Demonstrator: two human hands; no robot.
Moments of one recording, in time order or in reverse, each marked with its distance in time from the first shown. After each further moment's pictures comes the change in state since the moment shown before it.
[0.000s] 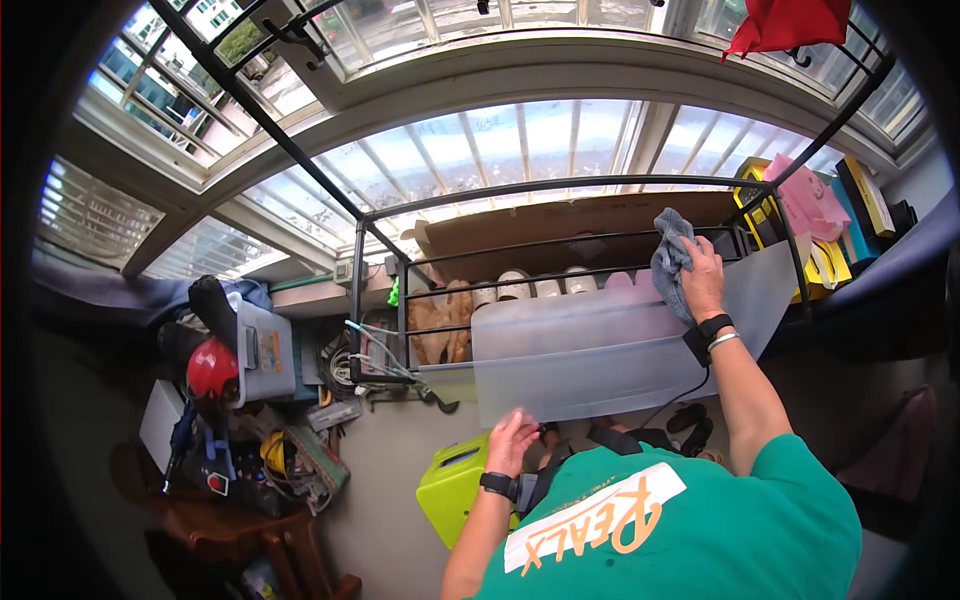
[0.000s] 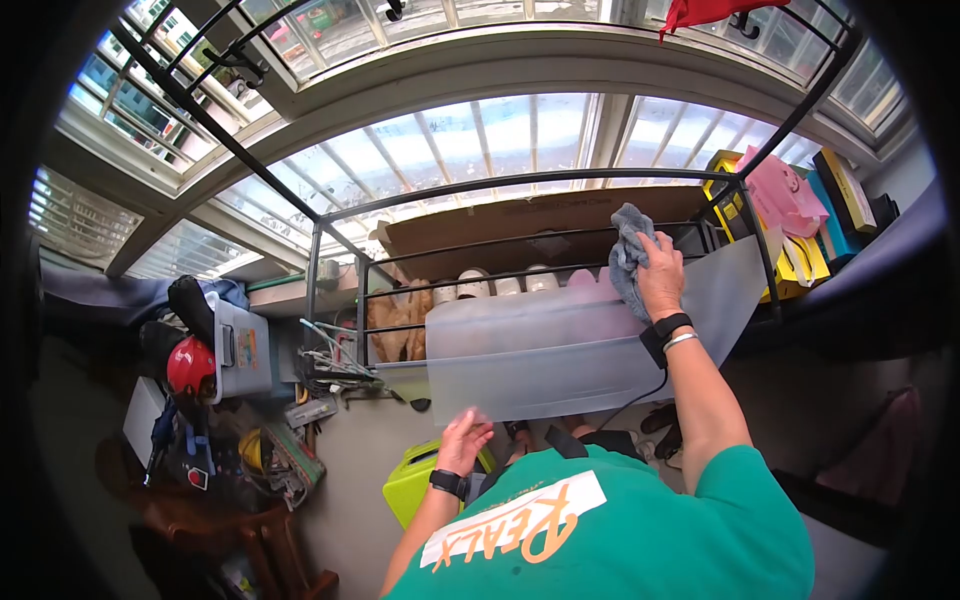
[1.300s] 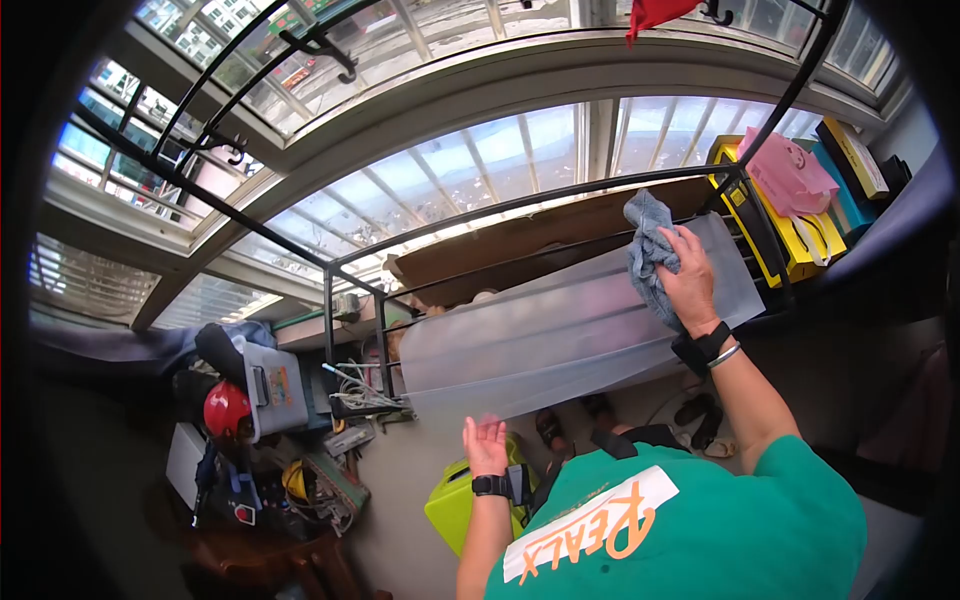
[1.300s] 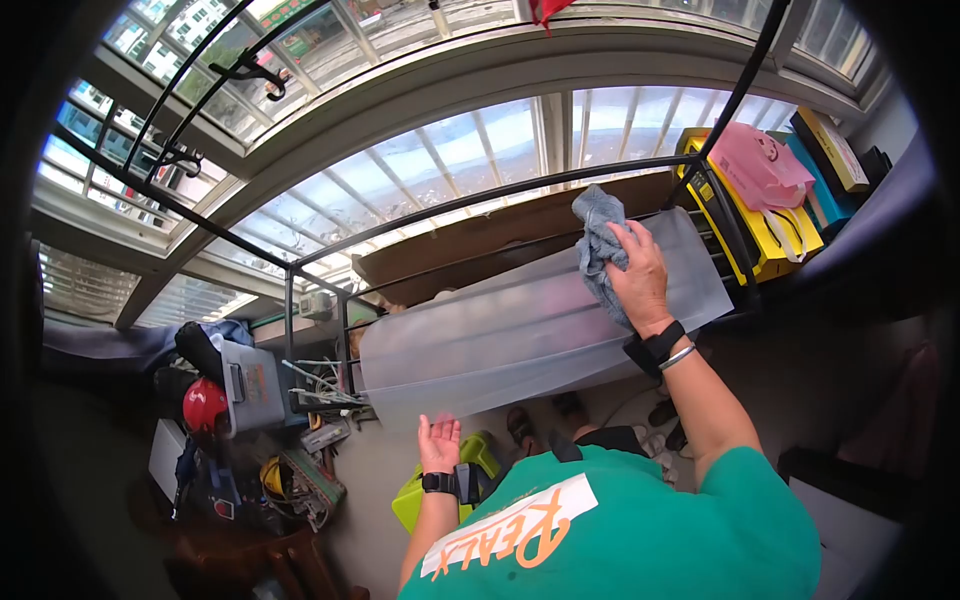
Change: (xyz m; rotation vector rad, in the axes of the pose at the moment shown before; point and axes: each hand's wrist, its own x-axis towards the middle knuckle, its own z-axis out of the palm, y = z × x) left_hand 0.028 0.001 0.022 -0.279 0.252 0.245; right_hand 0.007 0.006 -0.054 0.327 0.089 -0.020
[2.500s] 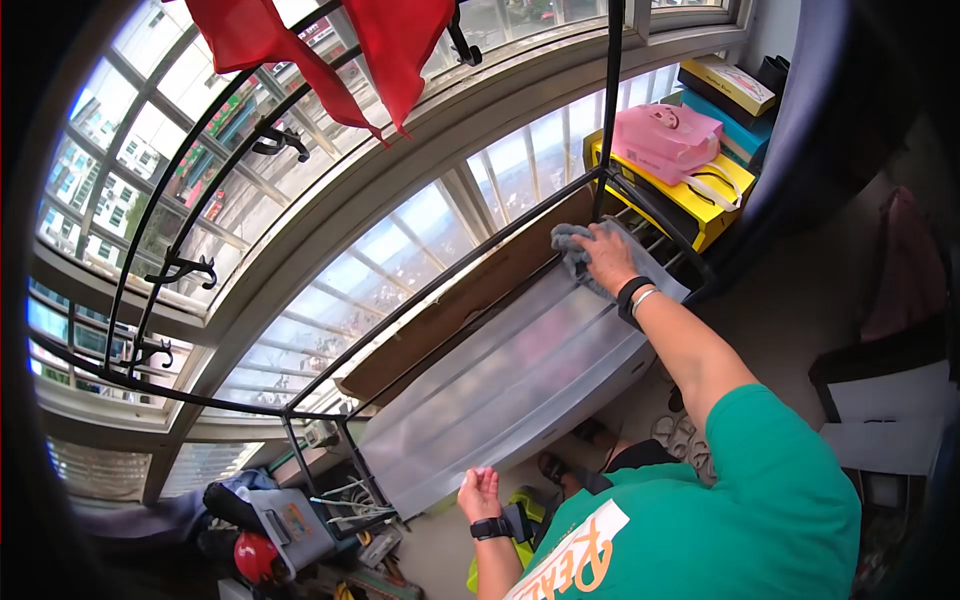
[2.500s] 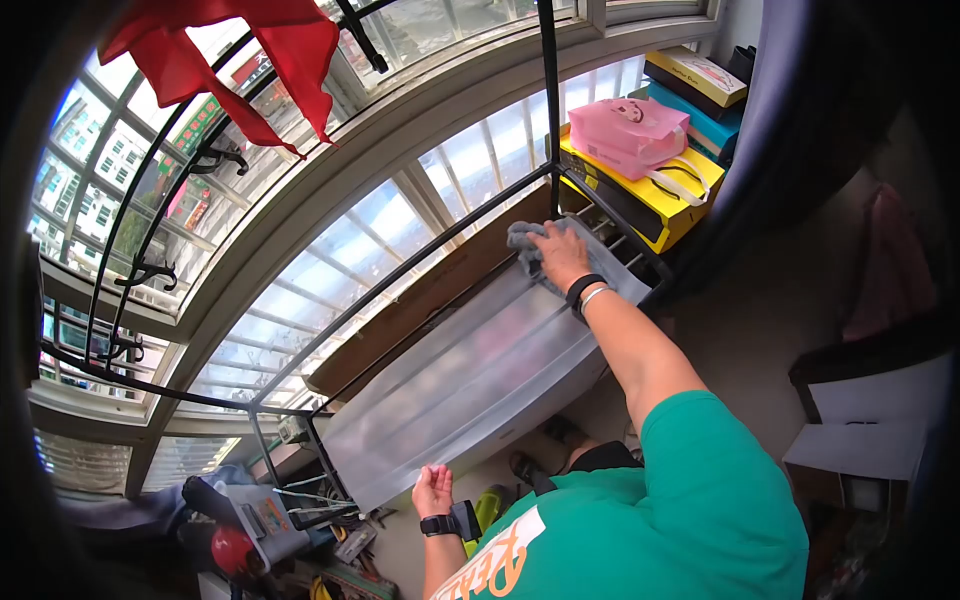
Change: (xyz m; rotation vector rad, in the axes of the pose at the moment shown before) left_hand 0.013 0.002 0.053 0.376 -0.092 -0.076; right_hand 0.032 0.120 0.022 -0.437 -0.223 0.223
